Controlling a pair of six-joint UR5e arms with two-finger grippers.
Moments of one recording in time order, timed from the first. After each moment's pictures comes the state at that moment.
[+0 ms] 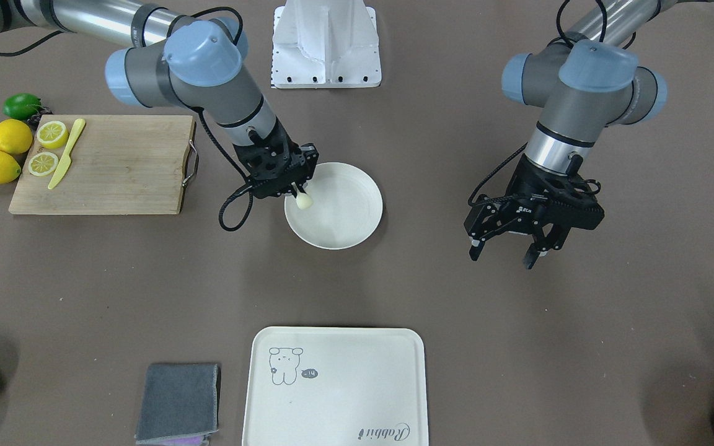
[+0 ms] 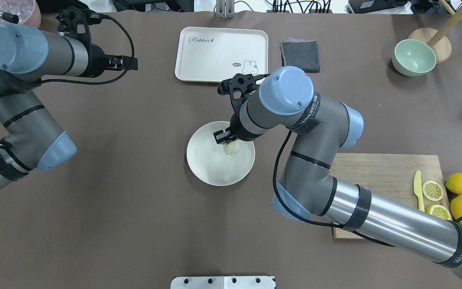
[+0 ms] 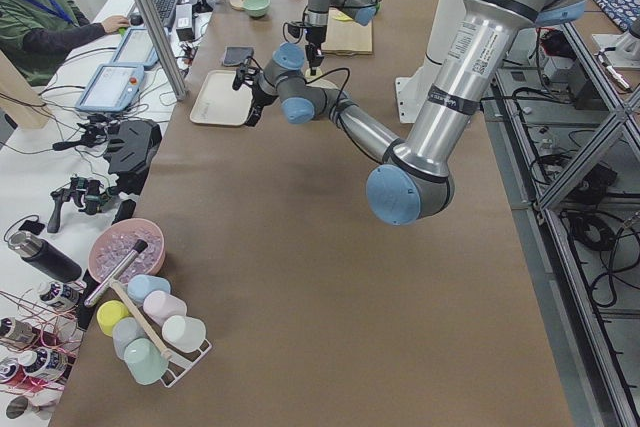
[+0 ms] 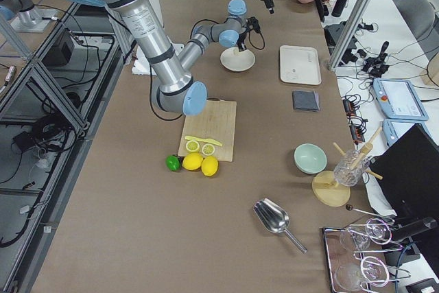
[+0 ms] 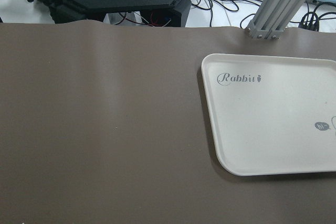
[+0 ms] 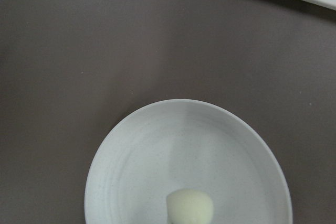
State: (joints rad) left arm -0.85 -2.02 -1.64 -2.15 -1.77 -1.02; right arm 0.54 -0.86 1.61 -1.26 1.93 0.90
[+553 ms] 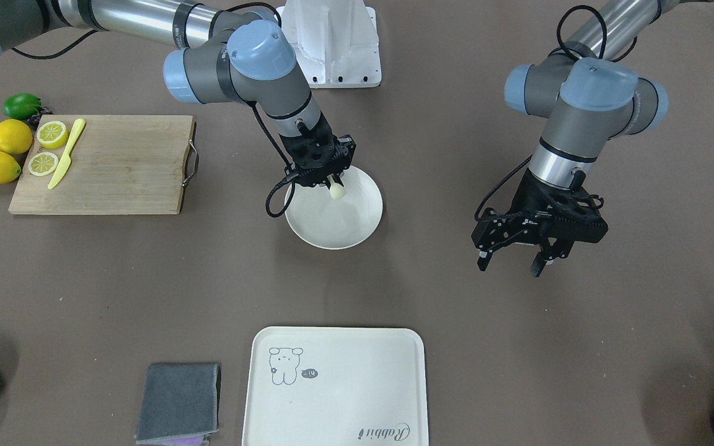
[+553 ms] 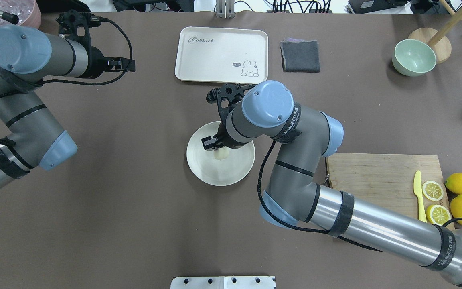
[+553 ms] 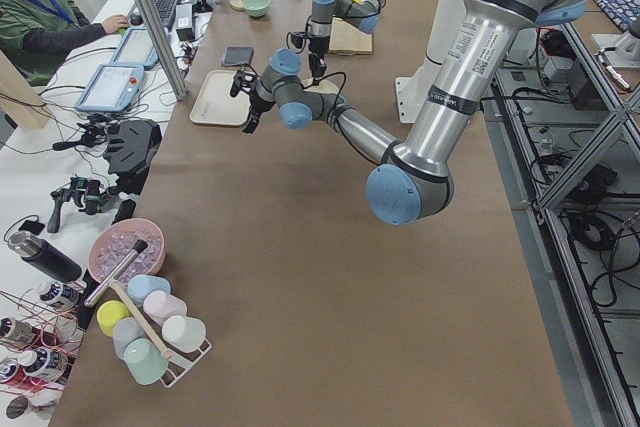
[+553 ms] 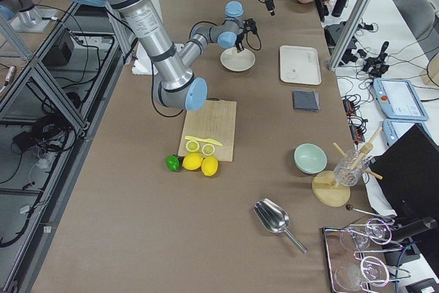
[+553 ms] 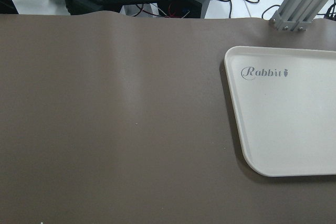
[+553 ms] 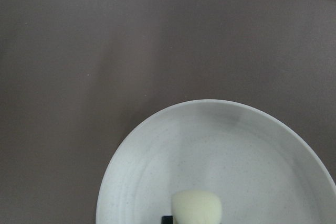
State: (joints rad) left arm -0.85 -2.02 -1.59 -2.16 -1.77 -1.02; right arm 0.51 -0.84 1.50 -1.16 1.89 0.95
